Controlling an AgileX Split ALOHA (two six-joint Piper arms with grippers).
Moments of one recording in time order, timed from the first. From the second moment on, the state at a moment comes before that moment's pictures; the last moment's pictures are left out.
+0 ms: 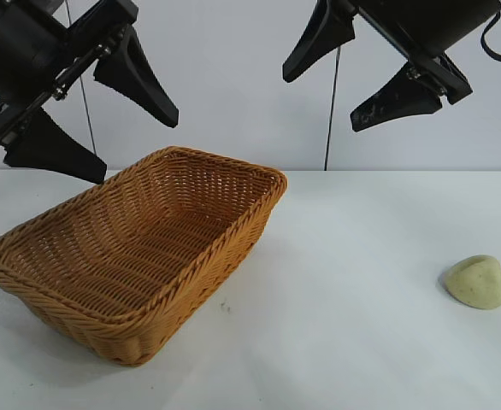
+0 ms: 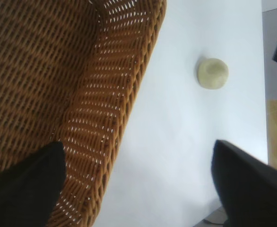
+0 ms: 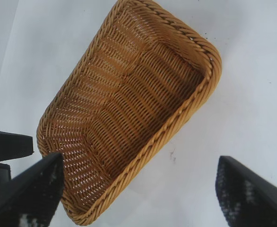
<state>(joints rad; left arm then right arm) -0.30 1.58 -1.04 -0.84 0.68 0.22 0.23 1.64 -1.20 0.79 0.76 -0.28</state>
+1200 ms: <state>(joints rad) -0.27 1.58 -1.04 -0.83 0.66 0.16 0.23 1.64 -1.20 0.79 0.76 -0.28</state>
